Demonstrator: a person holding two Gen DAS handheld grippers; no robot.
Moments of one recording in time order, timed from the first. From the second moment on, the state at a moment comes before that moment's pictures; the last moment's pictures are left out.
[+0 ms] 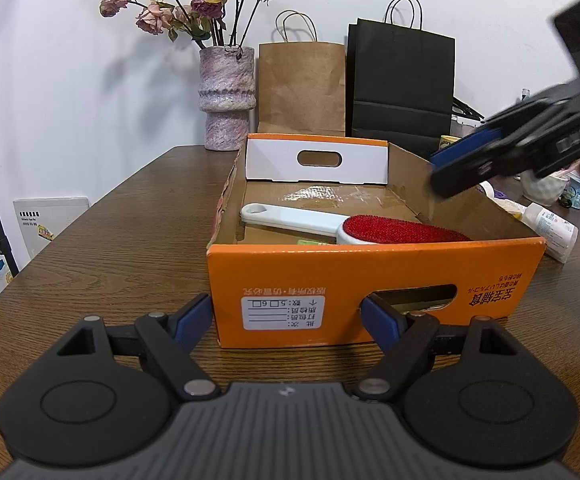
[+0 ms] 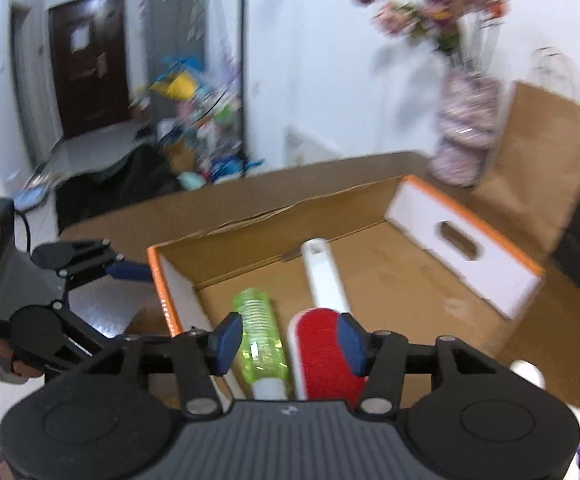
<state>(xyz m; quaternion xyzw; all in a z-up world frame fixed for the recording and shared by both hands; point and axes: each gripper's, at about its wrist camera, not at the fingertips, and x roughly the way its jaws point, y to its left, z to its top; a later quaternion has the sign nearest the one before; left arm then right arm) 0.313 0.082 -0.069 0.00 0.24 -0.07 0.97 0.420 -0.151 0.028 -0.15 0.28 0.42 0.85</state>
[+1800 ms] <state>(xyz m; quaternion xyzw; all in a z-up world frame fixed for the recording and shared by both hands) 0.313 0.082 -0.070 0.00 0.24 -0.07 0.97 0.381 -0.300 -0.038 -0.05 0.24 0.07 0.97</state>
